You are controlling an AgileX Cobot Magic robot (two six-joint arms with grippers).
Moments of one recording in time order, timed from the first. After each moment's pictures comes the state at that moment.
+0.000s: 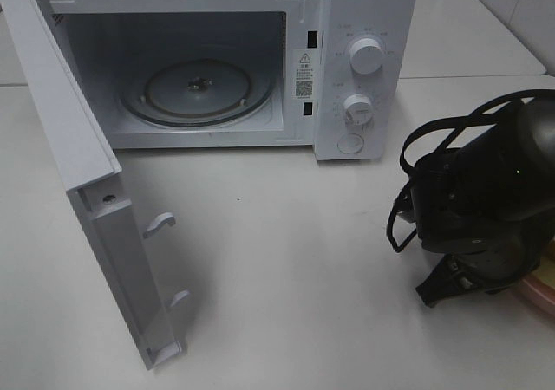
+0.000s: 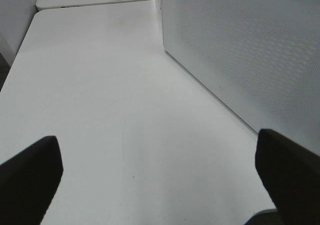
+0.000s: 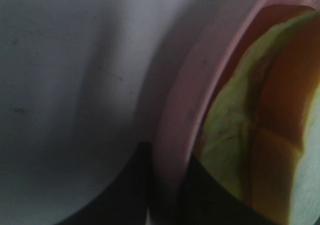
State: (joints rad) left arm 0.04 0.00 -0.50 -0.11 1.05 0.15; right arm 0.65 1.90 -0.71 -0.95 0.83 1.12
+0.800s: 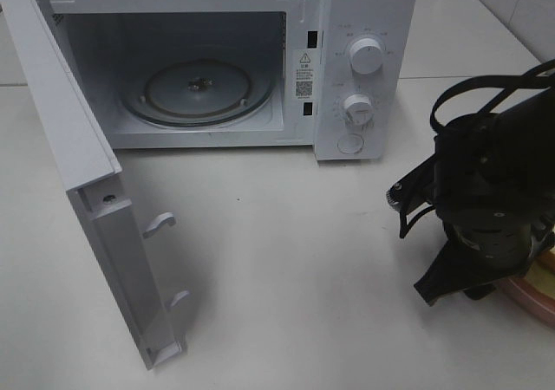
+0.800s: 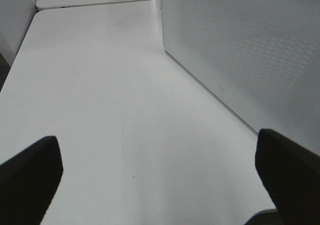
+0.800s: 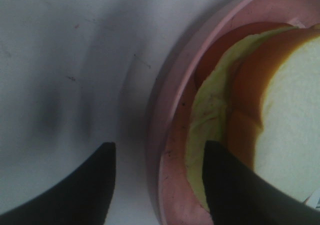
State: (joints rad) left arm 0.04 0.00 -0.50 -0.11 1.05 0.15; right arm 0.65 1.76 -0.71 -0.80 0.79 0.85
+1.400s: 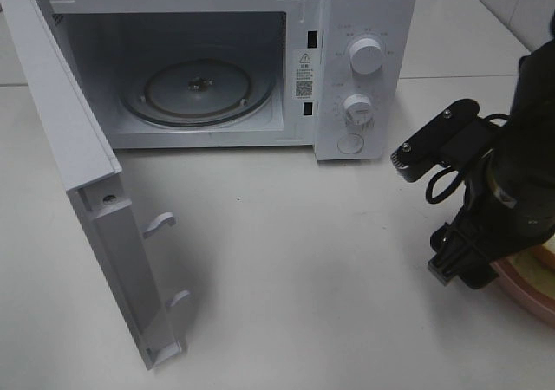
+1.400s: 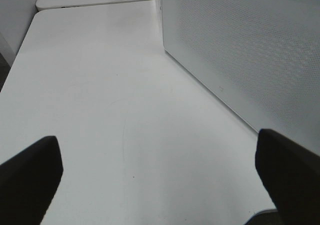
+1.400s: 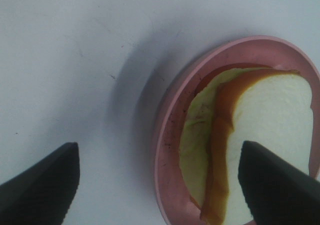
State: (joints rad) left arm 0.04 0.00 -0.50 -0.11 1.05 0.15; right arm 0.65 1.47 -0.71 -0.62 0.78 0.49
